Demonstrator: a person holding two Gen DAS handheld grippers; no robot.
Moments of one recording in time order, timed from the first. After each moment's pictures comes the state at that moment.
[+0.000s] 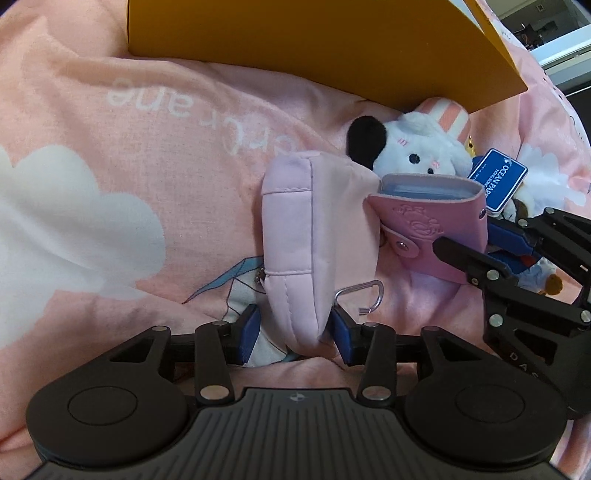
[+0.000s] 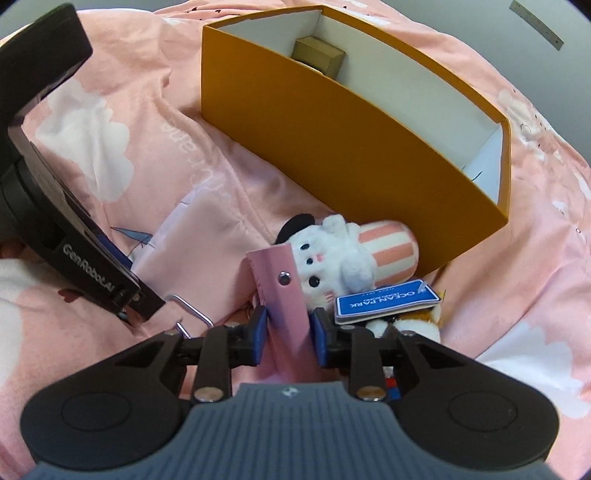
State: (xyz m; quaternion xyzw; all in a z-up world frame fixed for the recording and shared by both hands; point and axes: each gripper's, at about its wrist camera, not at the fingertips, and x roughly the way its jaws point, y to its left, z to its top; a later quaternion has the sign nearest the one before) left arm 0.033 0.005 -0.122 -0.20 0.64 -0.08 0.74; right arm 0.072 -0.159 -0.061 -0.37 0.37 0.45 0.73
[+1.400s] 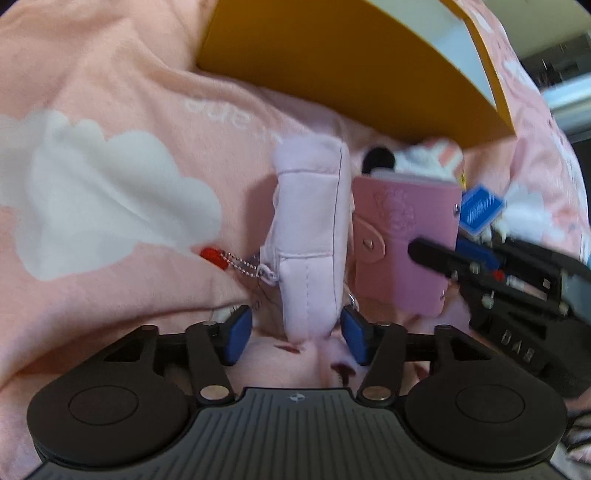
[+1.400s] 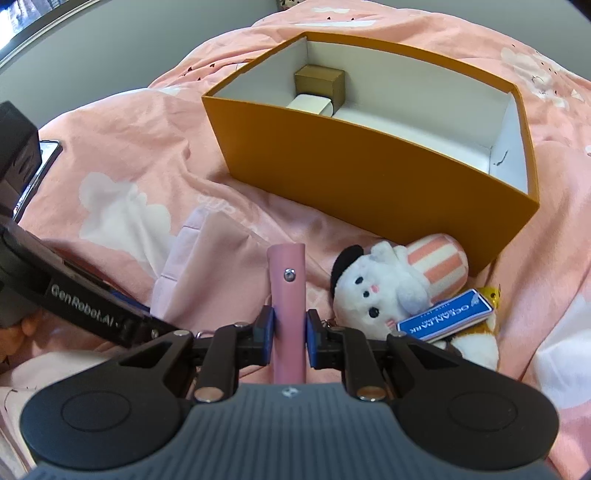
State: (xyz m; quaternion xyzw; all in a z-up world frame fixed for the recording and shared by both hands) left arm 0.013 0.044 -0.085 -0.24 0.64 -0.05 0.73; right arm 0.085 -0.148 -0.042 -0.22 0.44 0.49 0.72
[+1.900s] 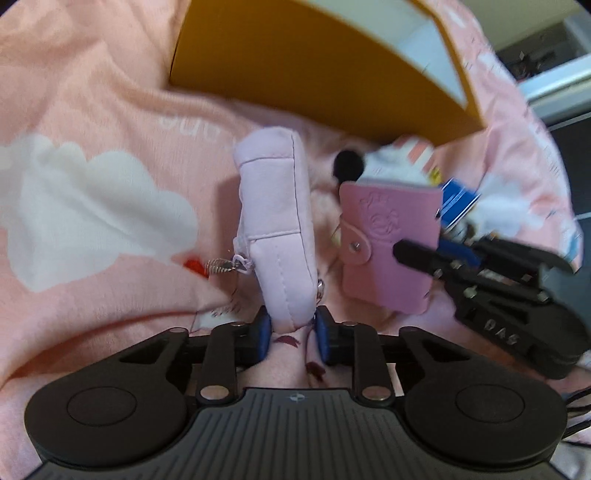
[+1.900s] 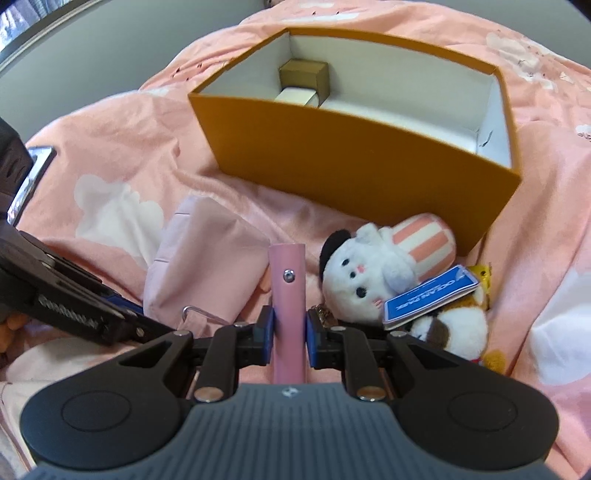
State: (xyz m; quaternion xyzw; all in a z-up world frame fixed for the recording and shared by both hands) left arm 0.014 0.043 -0.069 -0.25 0.61 -0.08 0.75; right arm 0.089 -0.163 -0.040 -0.20 0.45 0.48 0.73
